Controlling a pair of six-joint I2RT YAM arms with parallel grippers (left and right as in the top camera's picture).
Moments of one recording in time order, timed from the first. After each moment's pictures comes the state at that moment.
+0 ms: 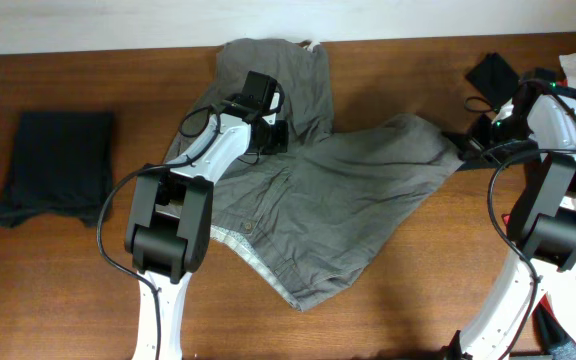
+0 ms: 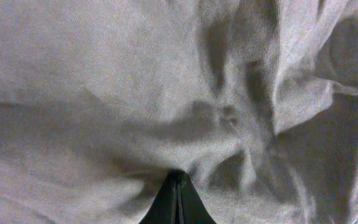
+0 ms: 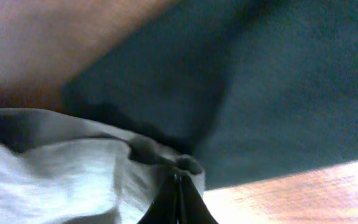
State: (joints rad) left arm -0.37 2.32 1.77 -0.62 0.13 -0.27; right arm -0.37 2.28 1.82 -1.09 -0.31 0.34
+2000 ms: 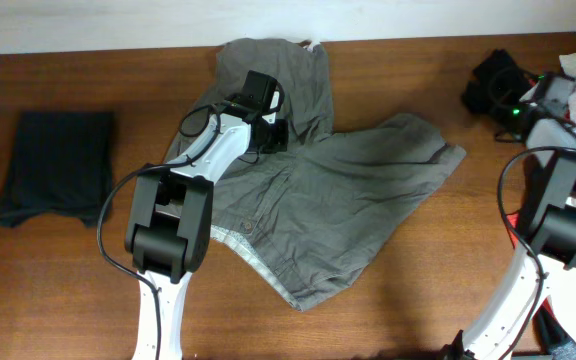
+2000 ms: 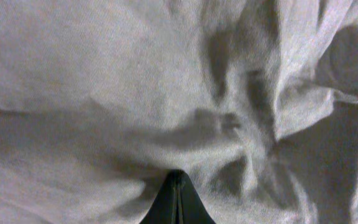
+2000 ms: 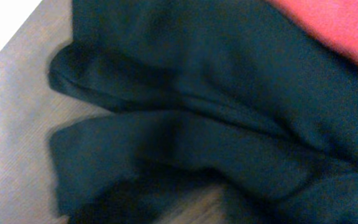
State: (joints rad) left arm -0.37 2.32 1.77 -0.59 0.12 -0.27; right arm -0.47 2.34 1.70 -0.21 -0.25 0.37
